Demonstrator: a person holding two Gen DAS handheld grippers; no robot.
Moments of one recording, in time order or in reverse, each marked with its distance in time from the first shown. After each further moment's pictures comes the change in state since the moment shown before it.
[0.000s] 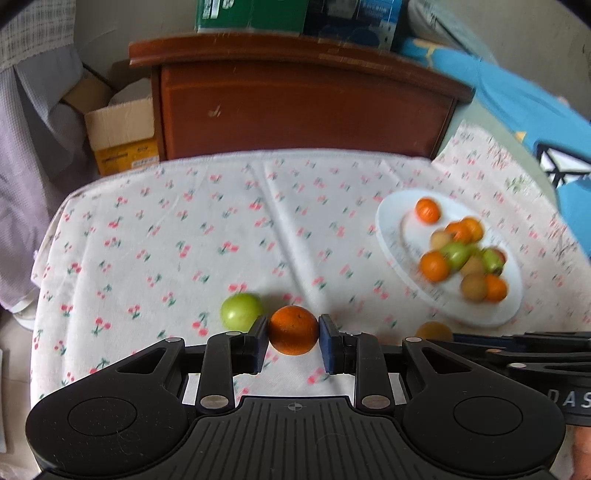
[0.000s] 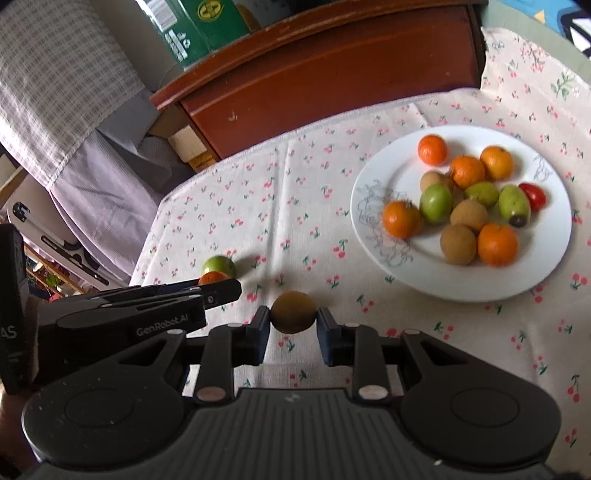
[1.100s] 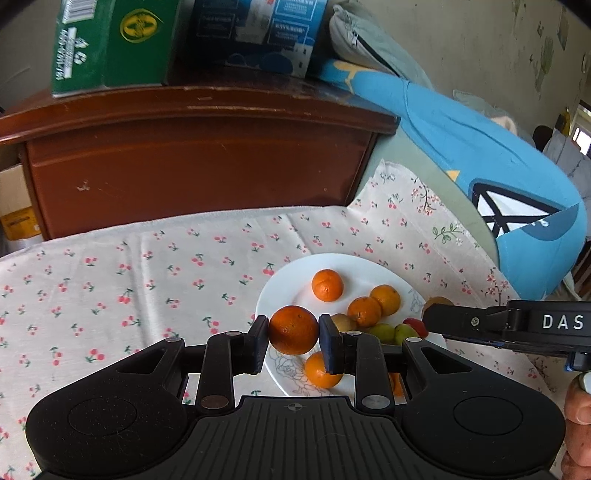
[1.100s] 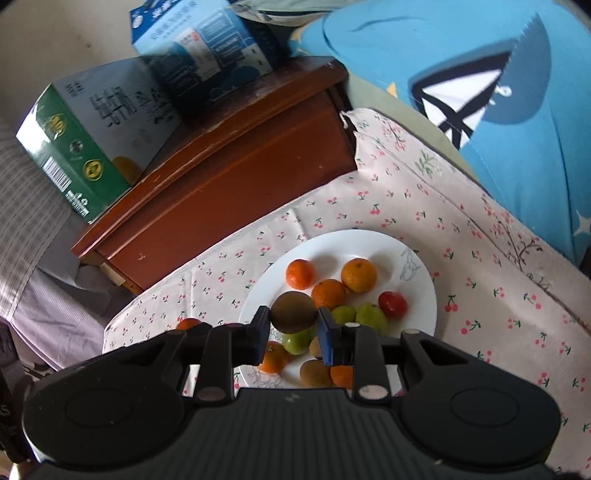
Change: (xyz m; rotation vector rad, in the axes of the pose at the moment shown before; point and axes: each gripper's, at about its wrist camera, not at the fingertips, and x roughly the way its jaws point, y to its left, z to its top) left arm 0.039 -0.069 0.062 0.068 -0.053 -0.185; right arm -0.055 -0.083 0.064 0.249 -0.199 -0.146
